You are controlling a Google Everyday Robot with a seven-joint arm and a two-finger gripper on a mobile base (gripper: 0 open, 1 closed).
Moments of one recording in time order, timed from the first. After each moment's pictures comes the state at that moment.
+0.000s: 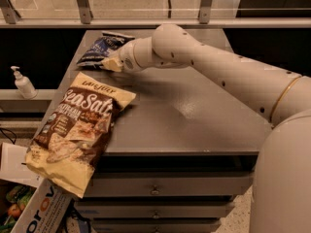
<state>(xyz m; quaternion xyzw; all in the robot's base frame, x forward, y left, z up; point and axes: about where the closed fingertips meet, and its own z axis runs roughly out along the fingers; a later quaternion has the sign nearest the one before) 0.731 0.138 0.841 -0.46 0.71 0.24 0.48</state>
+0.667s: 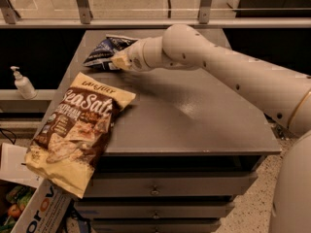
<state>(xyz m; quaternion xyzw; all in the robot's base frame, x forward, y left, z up) 0.724 0.114 0.852 -0.44 0.71 0.24 0.49</state>
